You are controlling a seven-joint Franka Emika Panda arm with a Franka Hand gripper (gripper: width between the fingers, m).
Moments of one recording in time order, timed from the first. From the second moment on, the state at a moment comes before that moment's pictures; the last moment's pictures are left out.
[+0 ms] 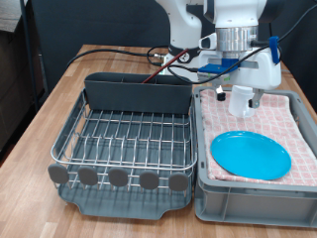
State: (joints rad) arm 0.17 -0.01 0.05 -2.53 0.24 2.85 1.61
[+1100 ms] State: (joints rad) arm 0.17 0.12 0.13 -2.54 0.75 3.04 1.10
